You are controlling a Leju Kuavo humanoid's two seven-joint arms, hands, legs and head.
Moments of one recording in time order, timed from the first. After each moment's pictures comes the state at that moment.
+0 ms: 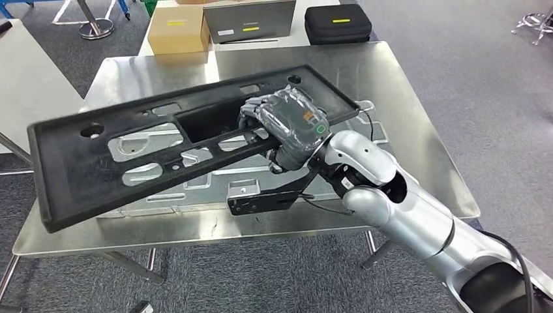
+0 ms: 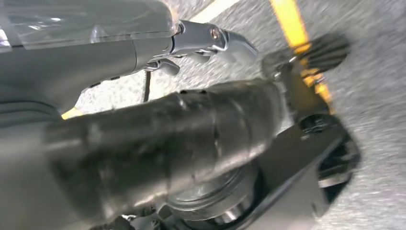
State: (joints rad) left arm 0.04 0.17 -0.19 -0.07 0.24 -0.51 0.01; right arm -0.95 -0.20 0.83 -1.32 0.69 0.12 -0.07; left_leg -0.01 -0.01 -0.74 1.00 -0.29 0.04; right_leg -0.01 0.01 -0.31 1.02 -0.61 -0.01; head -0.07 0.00
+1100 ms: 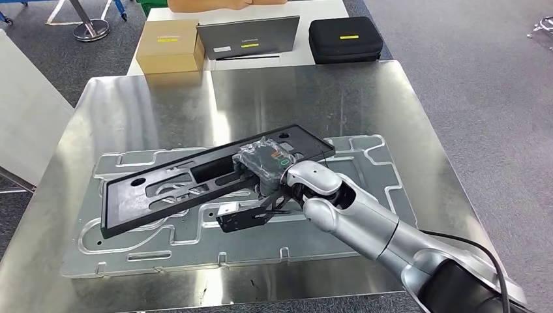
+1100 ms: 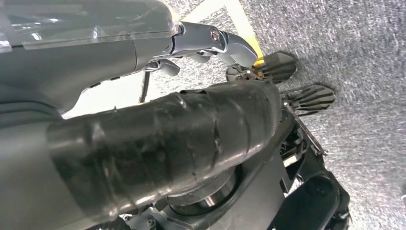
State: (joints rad) left arm 0.03 0.18 -0.19 -0.06 0.26 -0.50 0.05; right arm -0.89 -0.05 0.98 -0.88 0.73 0.17 -0.10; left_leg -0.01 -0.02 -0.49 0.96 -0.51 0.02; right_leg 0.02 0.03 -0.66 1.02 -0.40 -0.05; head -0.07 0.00
